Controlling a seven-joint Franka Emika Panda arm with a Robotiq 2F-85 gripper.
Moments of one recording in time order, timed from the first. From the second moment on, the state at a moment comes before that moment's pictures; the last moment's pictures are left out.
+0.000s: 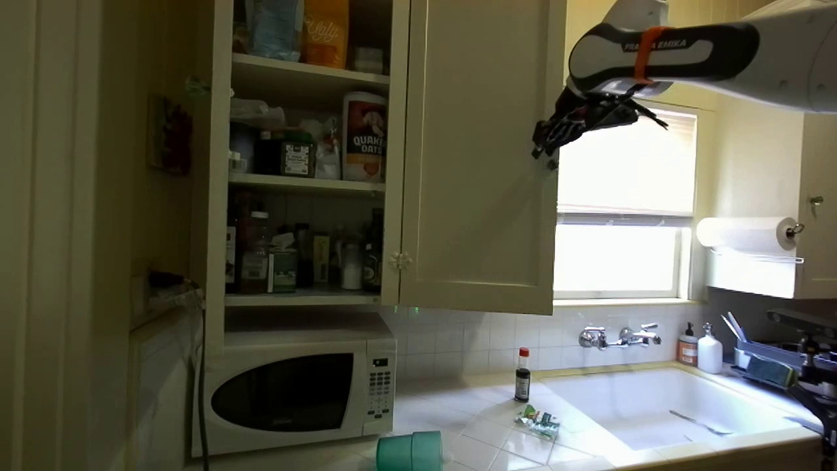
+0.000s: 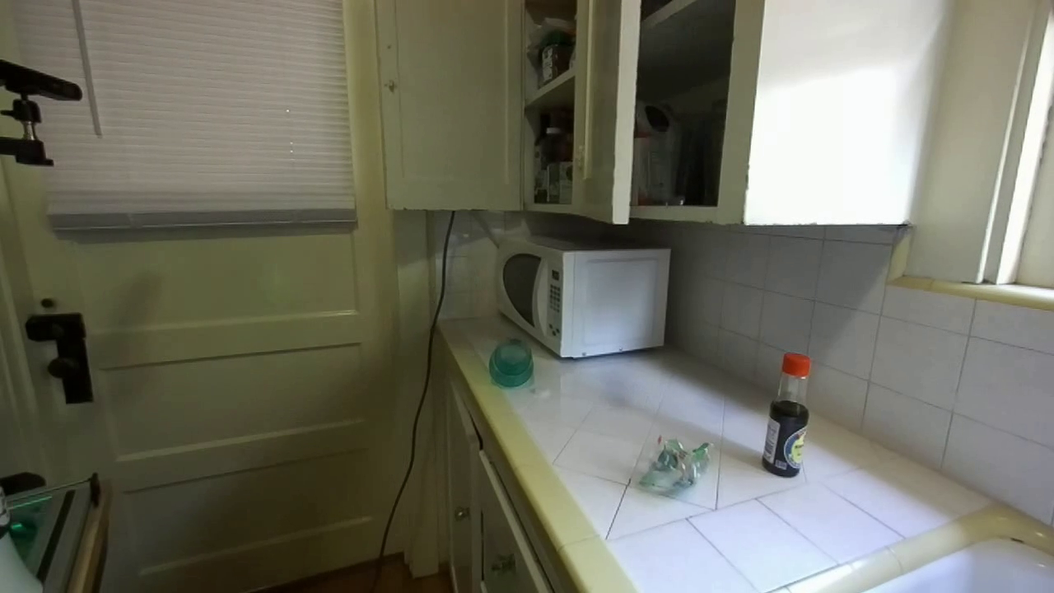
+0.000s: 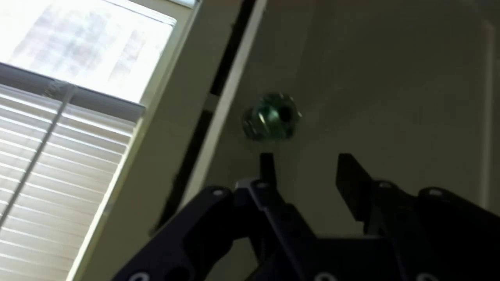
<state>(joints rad) -0.09 -0.06 -0.17 -1.22 -0.07 2.12 -0.29</state>
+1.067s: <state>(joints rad) -0.14 -0.74 0.15 -1.75 -0.32 2.18 0.24</state>
